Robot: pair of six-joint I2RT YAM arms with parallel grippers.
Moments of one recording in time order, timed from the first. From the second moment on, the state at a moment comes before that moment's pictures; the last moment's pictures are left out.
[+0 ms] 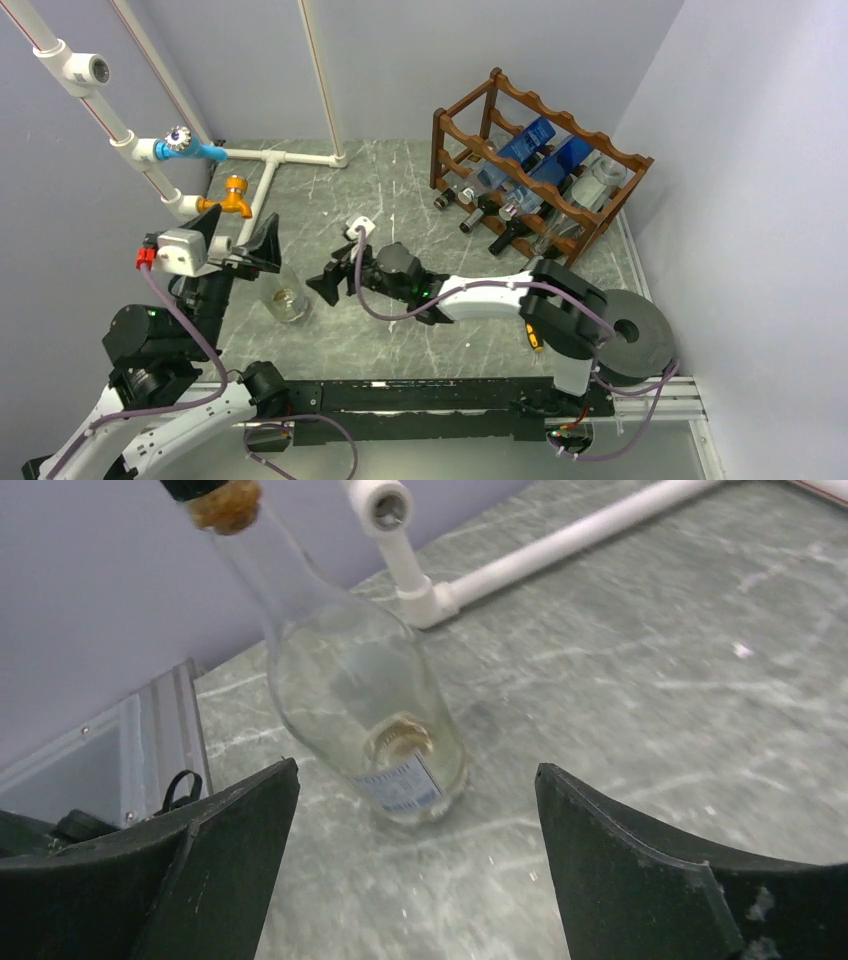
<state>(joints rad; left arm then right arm) -0.89 0.37 0.91 -0.12 -0.66 0.20 1.11 1.77 1.03 0.66 0.01 0.30</state>
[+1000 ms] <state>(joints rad) -0.58 0.37 0.92 -0.21 -0.48 0.01 1.21 2.24 1.65 0.60 -0.03 -0.09</state>
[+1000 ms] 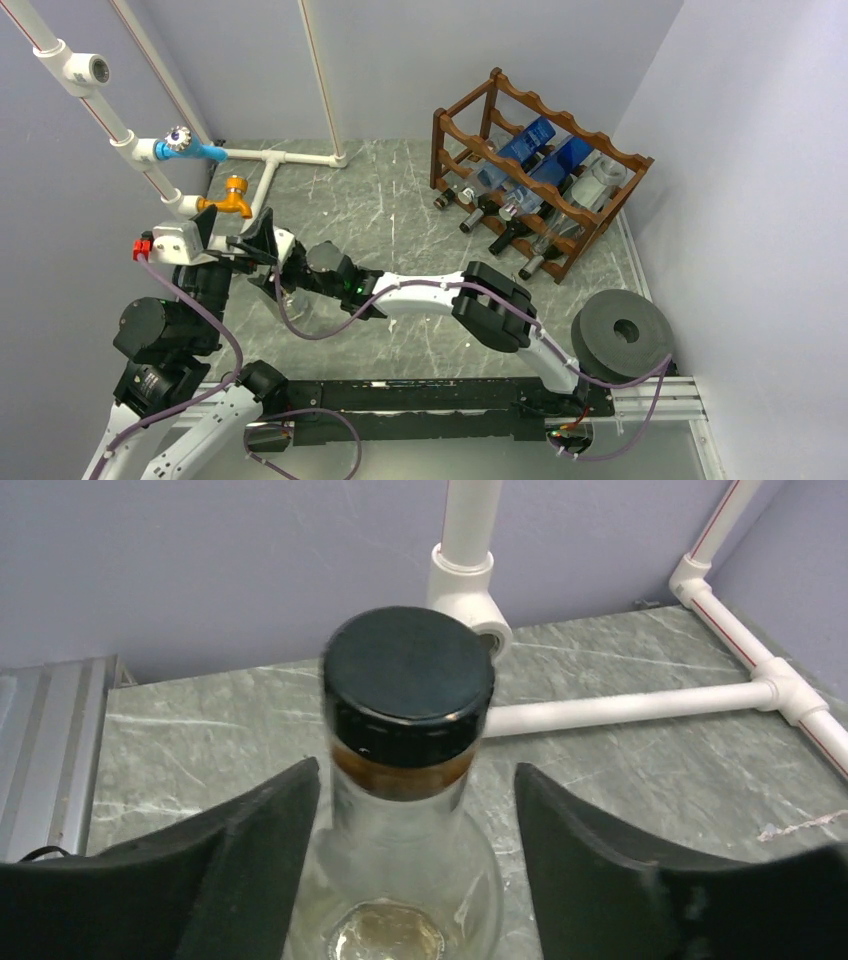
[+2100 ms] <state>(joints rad) -0.54 0.50 0.92 -0.22 -0.43 -0.02 1.19 1.76 1.06 0.55 0.18 -0.56</state>
